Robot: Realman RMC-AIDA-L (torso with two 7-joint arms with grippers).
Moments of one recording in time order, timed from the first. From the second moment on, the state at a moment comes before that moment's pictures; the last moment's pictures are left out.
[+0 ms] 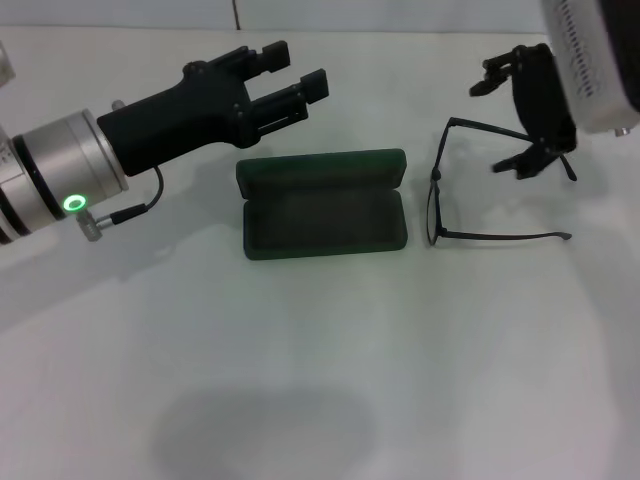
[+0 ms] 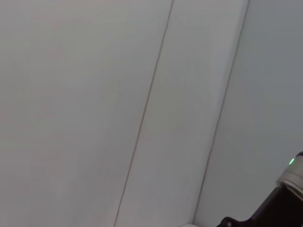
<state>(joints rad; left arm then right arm) -0.39 -2.09 1.15 0.74 1.27 1.32 -1.36 0.83 2.01 -1.31 -1.20 -2.51 -1.39 1.43</state>
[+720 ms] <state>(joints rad) -0.46 -2.09 1.14 0.59 1.20 1.31 -1.27 0.93 2.03 -1.58 -1.07 -2.61 -1.19 1.44</state>
